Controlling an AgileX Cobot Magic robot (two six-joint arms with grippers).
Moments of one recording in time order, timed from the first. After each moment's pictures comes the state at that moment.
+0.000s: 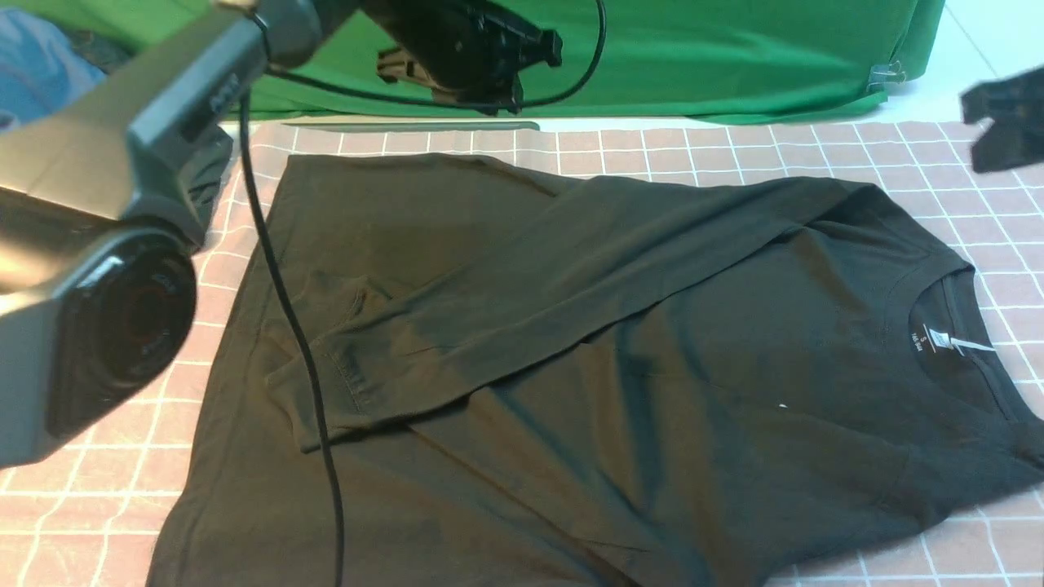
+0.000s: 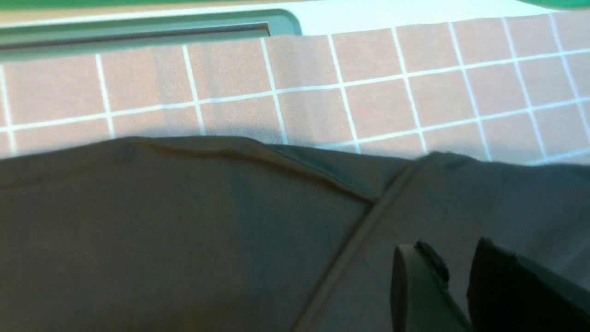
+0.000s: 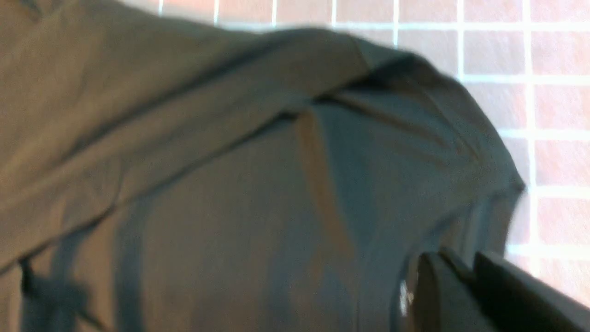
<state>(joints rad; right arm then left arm) -0.08 1.67 -1.45 0.23 0.85 -0.16 -0.31 2.26 -2.27 -0.13 0.97 -0.11</state>
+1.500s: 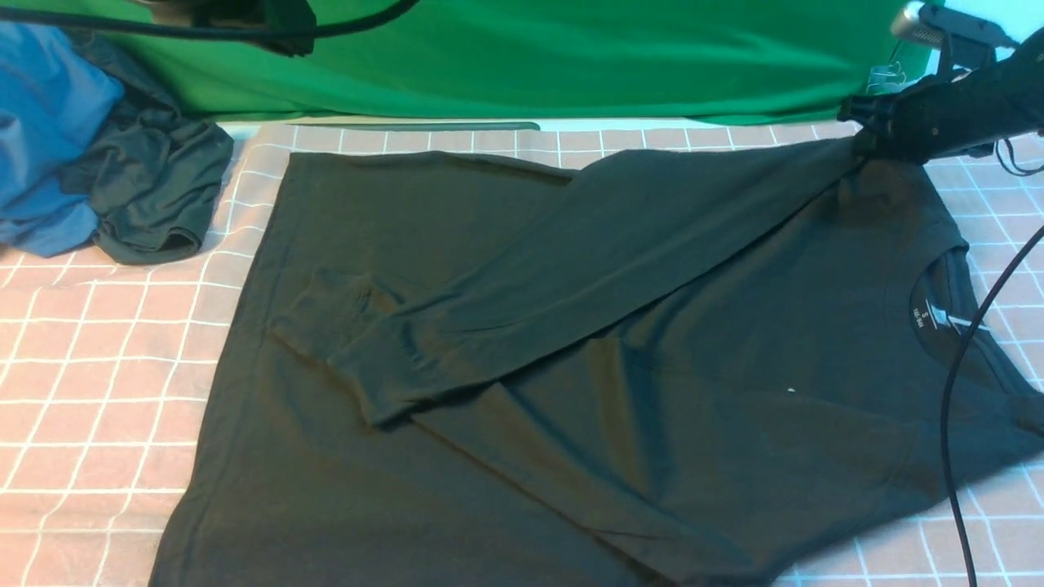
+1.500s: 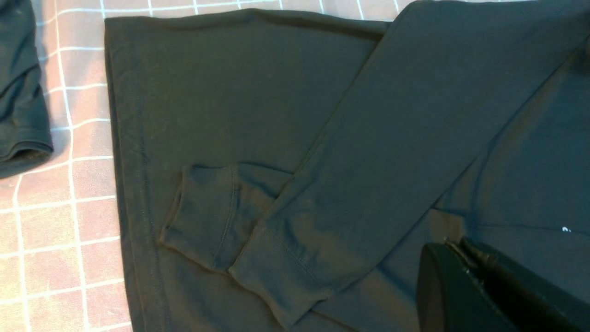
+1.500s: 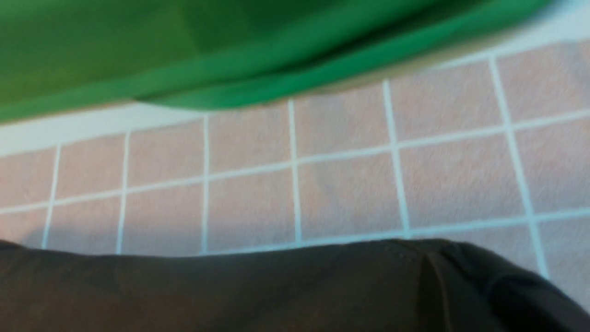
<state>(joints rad) -0.10 2.28 -1.82 0.52 0.42 -0.27 -0.31 1.47 -1.75 -0.01 1.22 -0.17</state>
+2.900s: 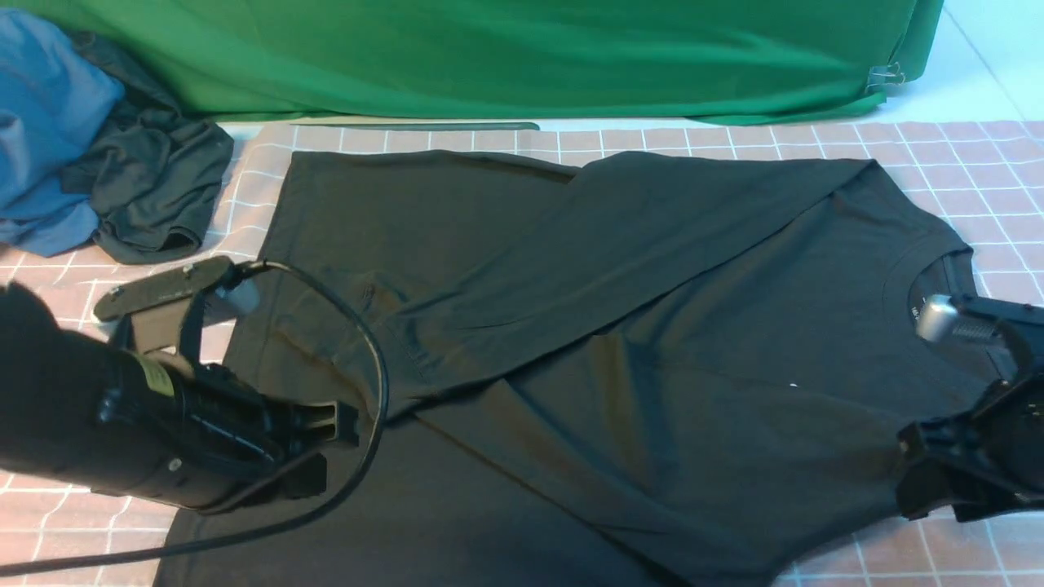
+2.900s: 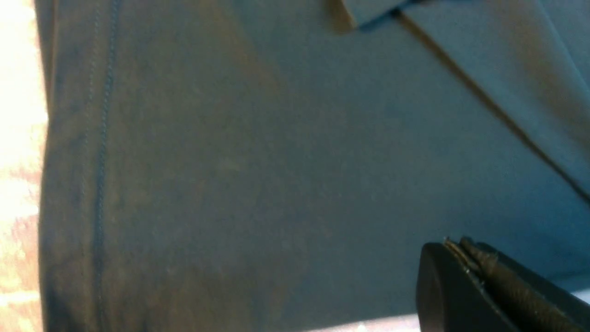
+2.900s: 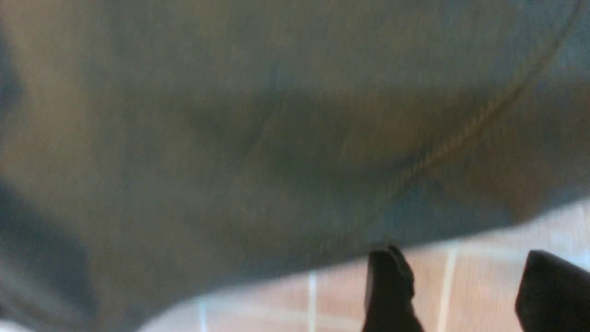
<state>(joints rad) -0.01 1.54 -0.73 0.37 0.73 -0.19 -0.31 1.15 -0.70 -0.22 0.72 -0.25</state>
